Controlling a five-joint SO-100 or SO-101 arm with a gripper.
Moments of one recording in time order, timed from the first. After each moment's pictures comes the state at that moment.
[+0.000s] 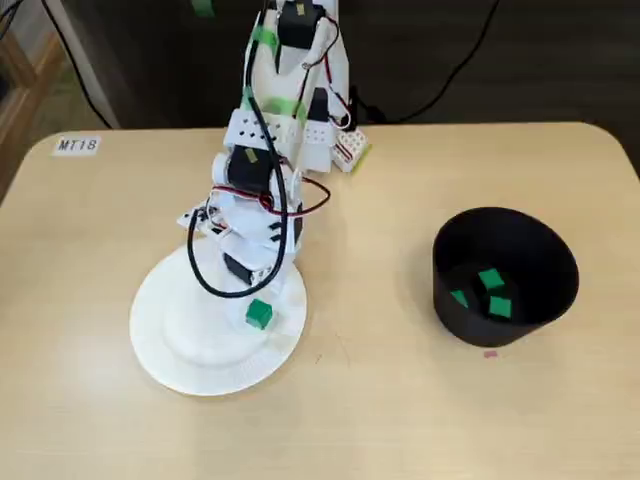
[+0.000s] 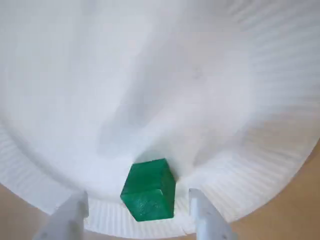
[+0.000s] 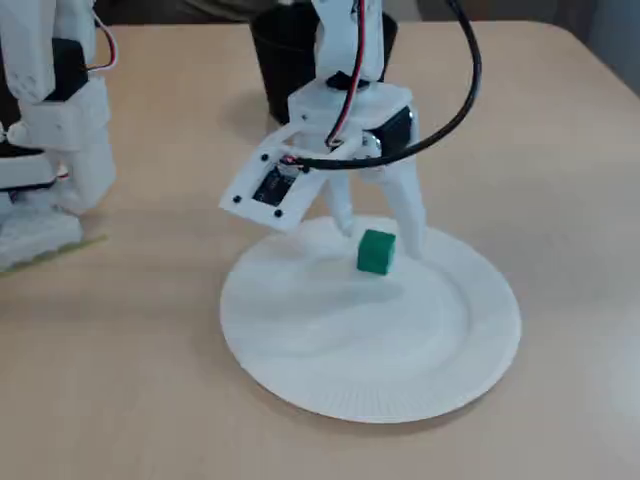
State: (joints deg) arm 16.3 80.5 94.0 67.0 21.7
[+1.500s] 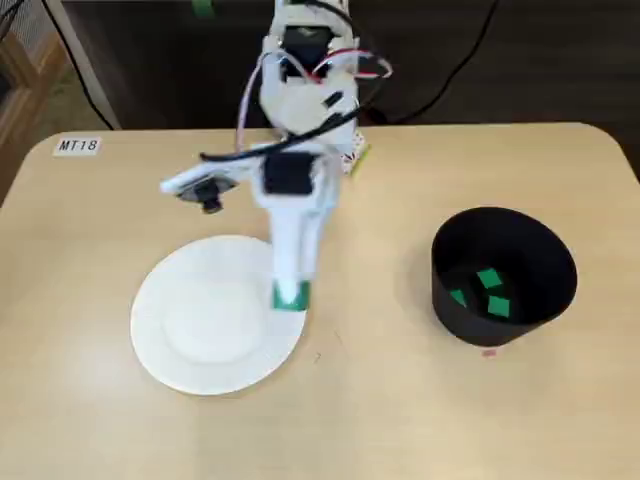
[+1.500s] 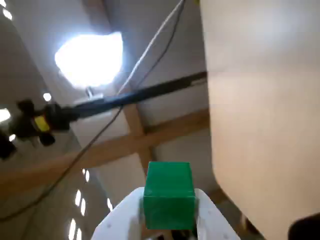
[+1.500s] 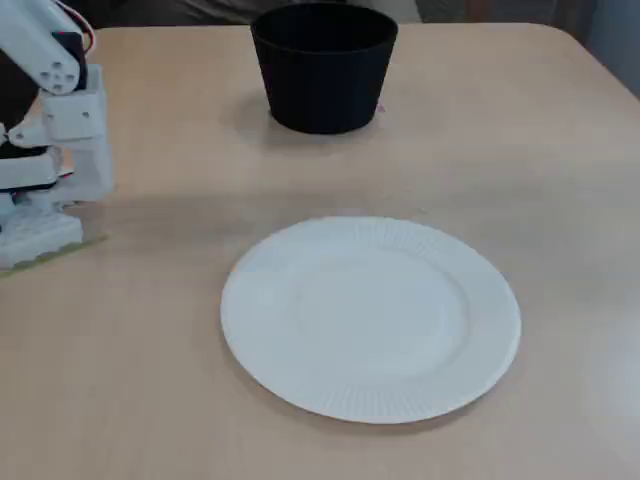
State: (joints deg) arm -12.7 126.6 111.1 32.5 6.4
